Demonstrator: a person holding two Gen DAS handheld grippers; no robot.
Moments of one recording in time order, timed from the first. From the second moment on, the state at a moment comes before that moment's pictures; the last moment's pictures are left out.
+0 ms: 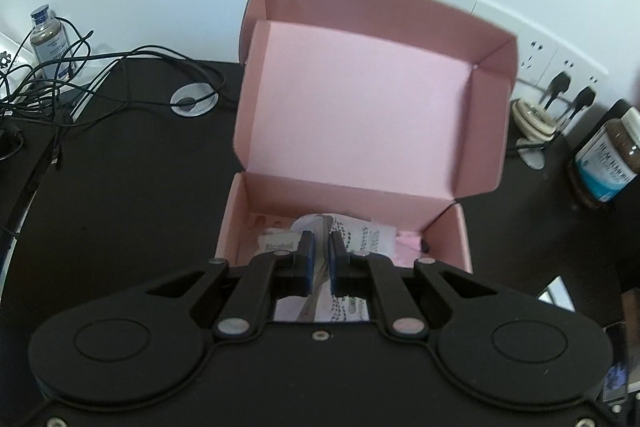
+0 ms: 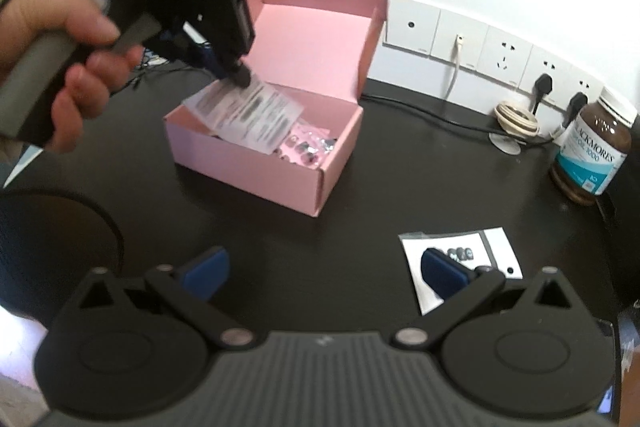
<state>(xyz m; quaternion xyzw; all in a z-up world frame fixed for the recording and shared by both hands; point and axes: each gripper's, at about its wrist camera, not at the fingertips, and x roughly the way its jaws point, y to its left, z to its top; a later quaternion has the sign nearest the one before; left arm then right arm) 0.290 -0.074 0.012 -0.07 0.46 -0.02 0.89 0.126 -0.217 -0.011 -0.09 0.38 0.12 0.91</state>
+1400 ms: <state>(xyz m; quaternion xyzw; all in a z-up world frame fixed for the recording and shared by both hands) 0.291 -0.079 0.016 -0.05 0.45 0.01 0.89 0.130 -0.230 -0.022 -0.07 0.39 0.11 0.91</state>
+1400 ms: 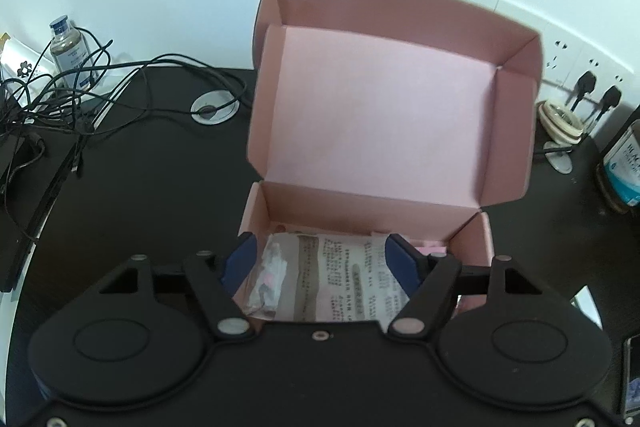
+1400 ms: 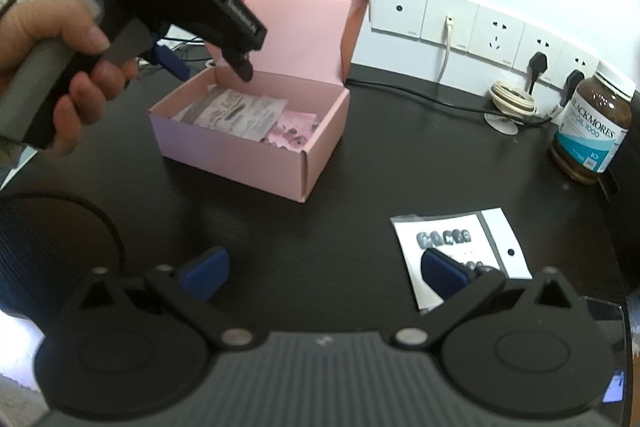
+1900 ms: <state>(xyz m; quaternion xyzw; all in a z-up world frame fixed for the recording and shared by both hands) 0.250 -0.139 0.035 0.02 0.41 -0.06 0.91 0.127 -0.244 -0.032 -0.06 0.40 0.09 0.91</state>
